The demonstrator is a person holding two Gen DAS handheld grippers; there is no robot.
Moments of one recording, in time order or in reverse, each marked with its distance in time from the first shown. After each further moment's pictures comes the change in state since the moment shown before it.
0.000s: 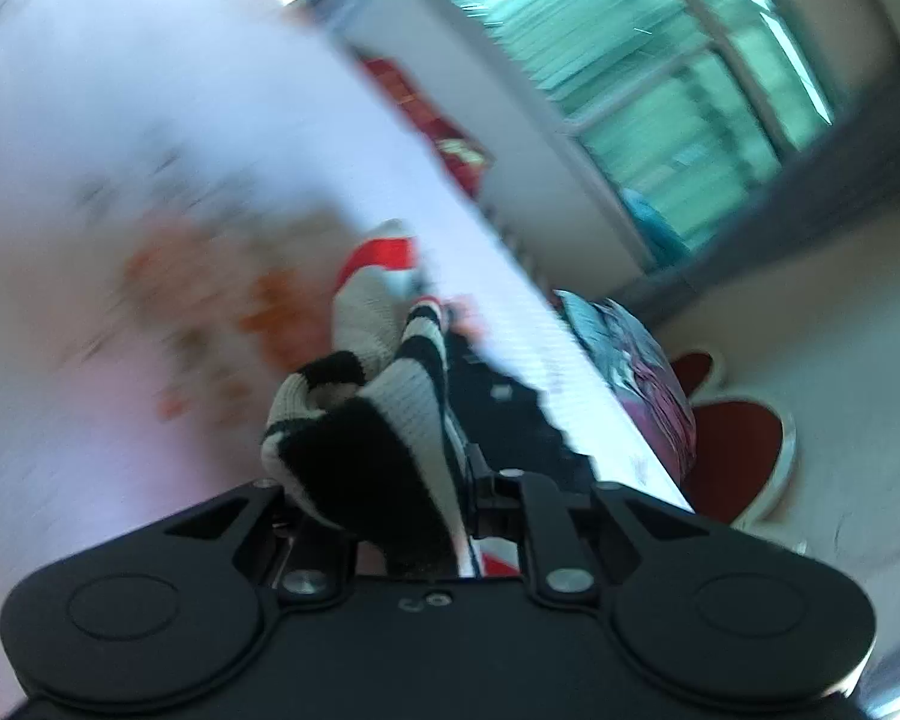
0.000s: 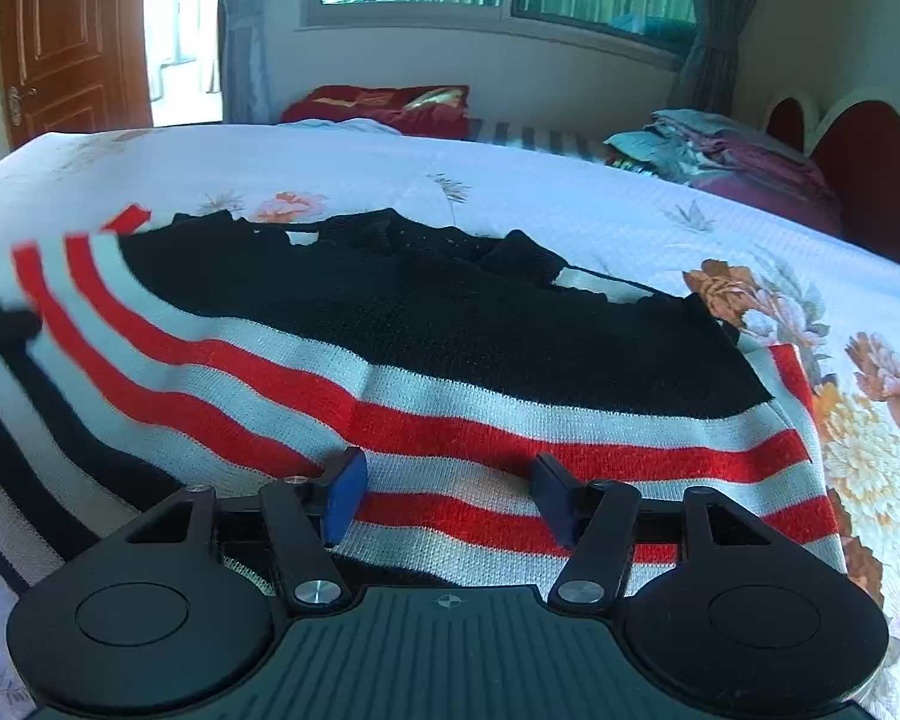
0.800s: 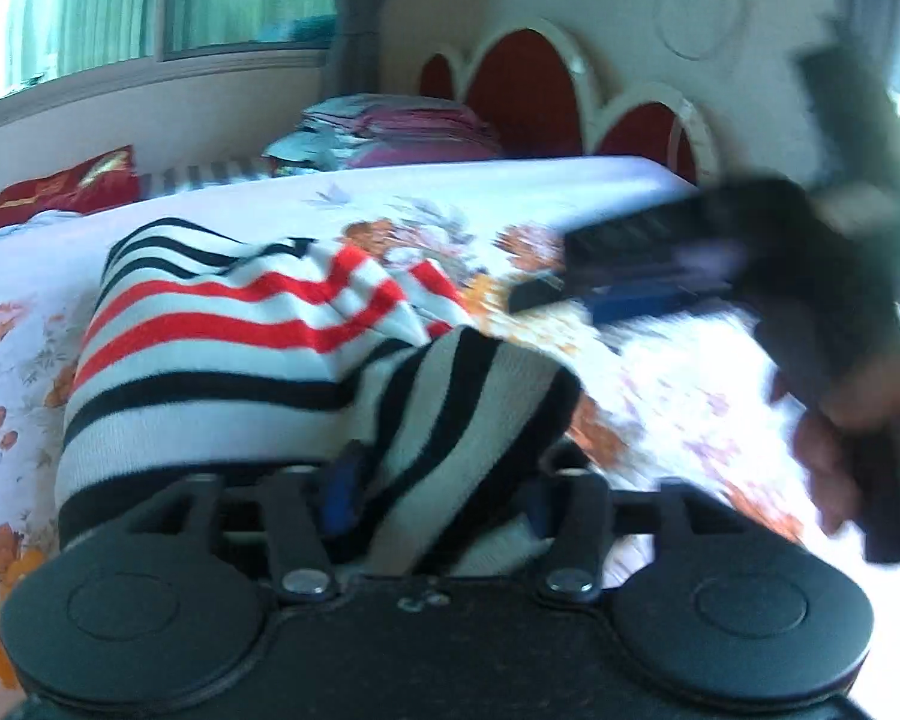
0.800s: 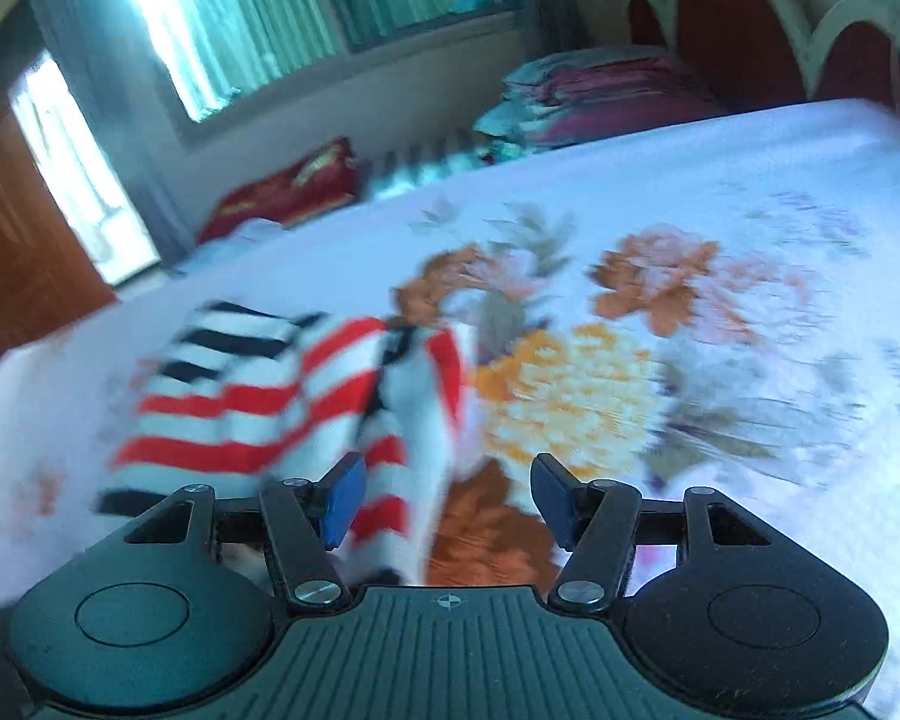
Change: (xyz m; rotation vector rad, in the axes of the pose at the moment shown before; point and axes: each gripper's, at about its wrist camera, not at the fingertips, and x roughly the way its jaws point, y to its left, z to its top) left arm 0.050 -0.209 -0.193 0.956 0.286 -0.141; right arm -0.082 -0.215 -0.015 0.416 -0.054 0.111
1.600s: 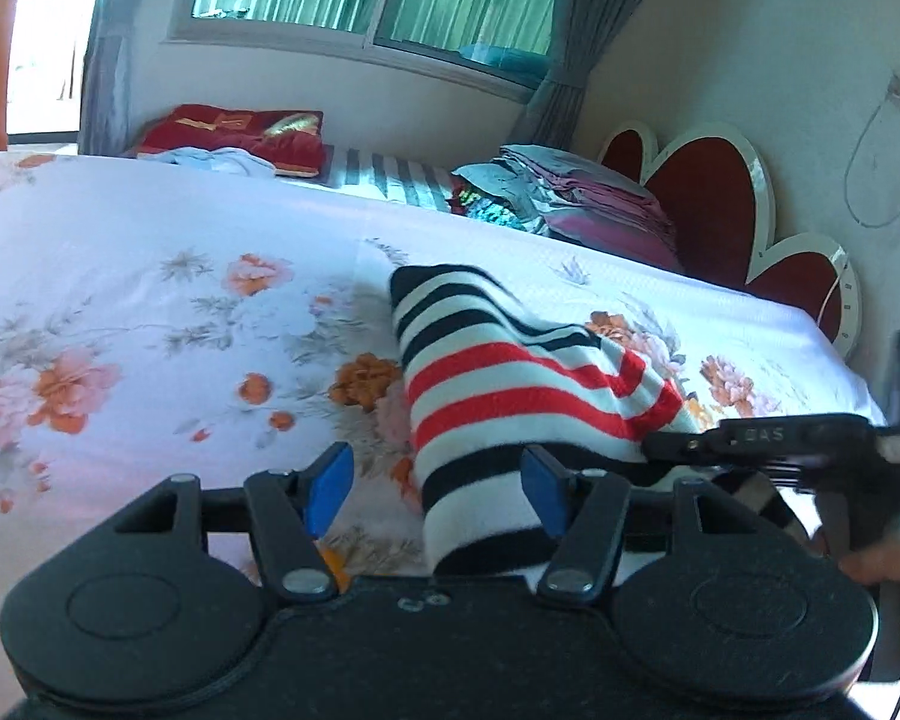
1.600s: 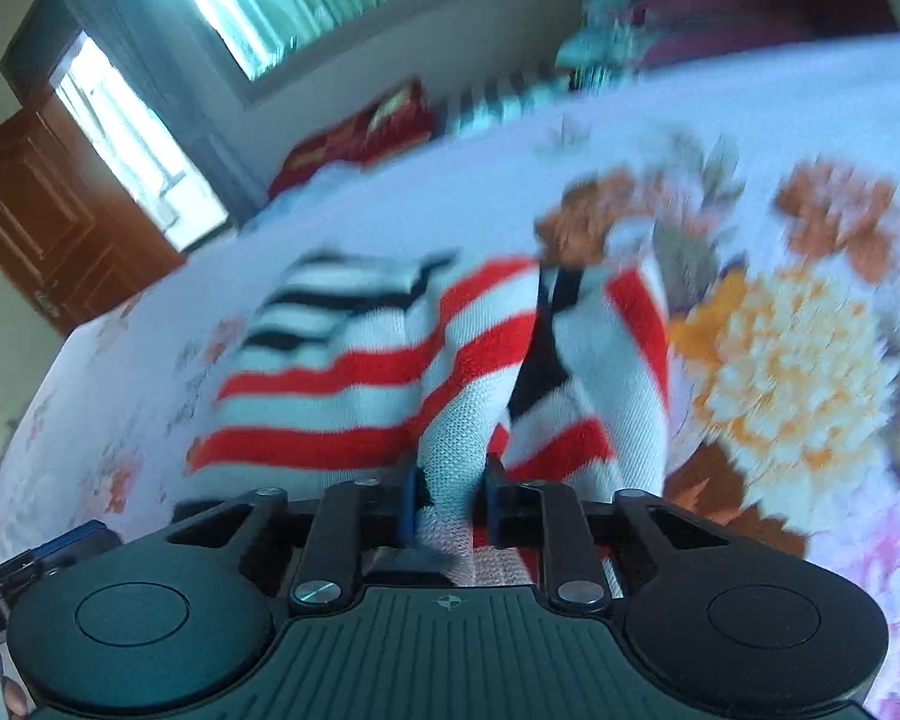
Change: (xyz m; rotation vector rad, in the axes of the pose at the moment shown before) left arm -0.061 0.128 0.010 -0.366 -0.078 0.190; right arm 0.058 0.045 0.004 0.013 0.079 0.118
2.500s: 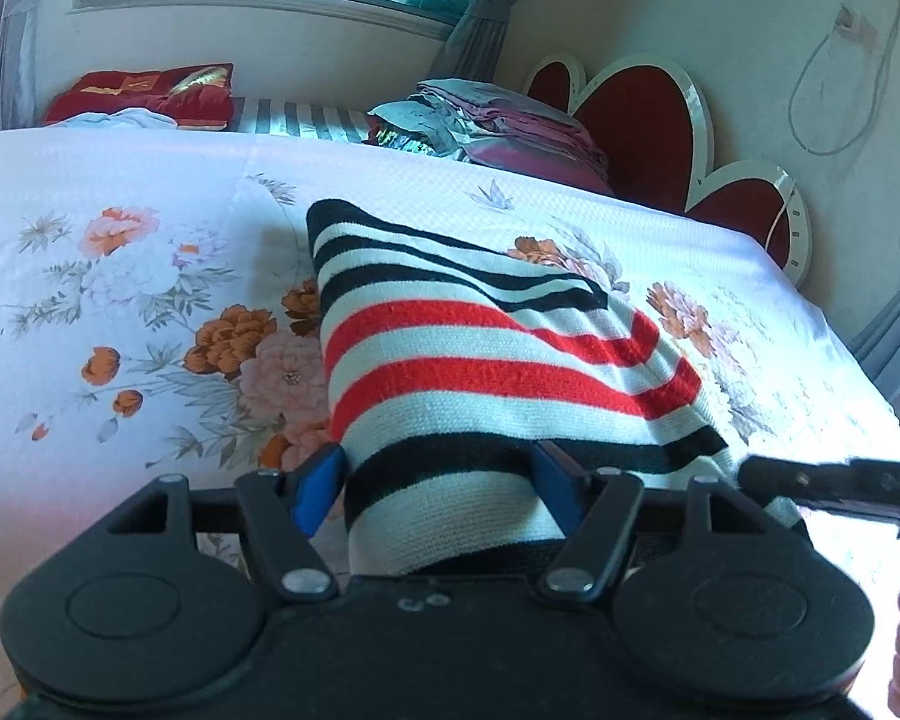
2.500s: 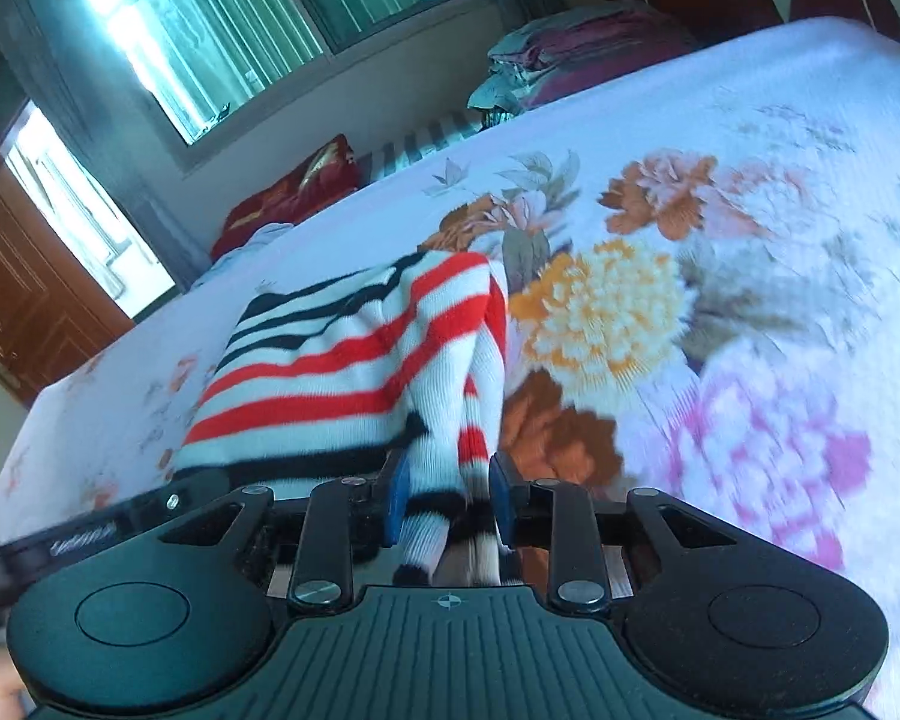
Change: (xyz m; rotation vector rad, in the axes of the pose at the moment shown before) left arm 0.062 -0.028 -0.013 0.090 0.117 -0.128; right arm -0.081 -0.032 -0.048 0.127 -0.068 -0.090
